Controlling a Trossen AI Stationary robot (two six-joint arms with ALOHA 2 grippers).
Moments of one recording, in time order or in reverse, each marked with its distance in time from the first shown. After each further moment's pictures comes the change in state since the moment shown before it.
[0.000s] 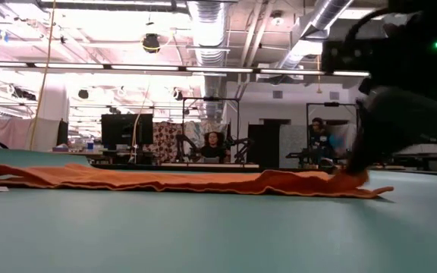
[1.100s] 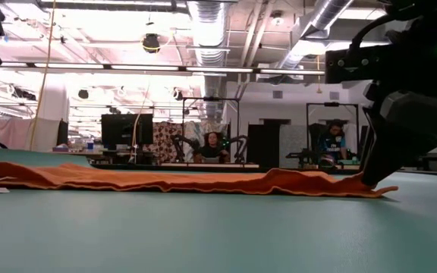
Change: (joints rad) left arm 0.041 -0.183 -0.202 0.476 0.078 0.259; right arm -0.010 0.000 0.000 -0.027 -0.160 -0.045
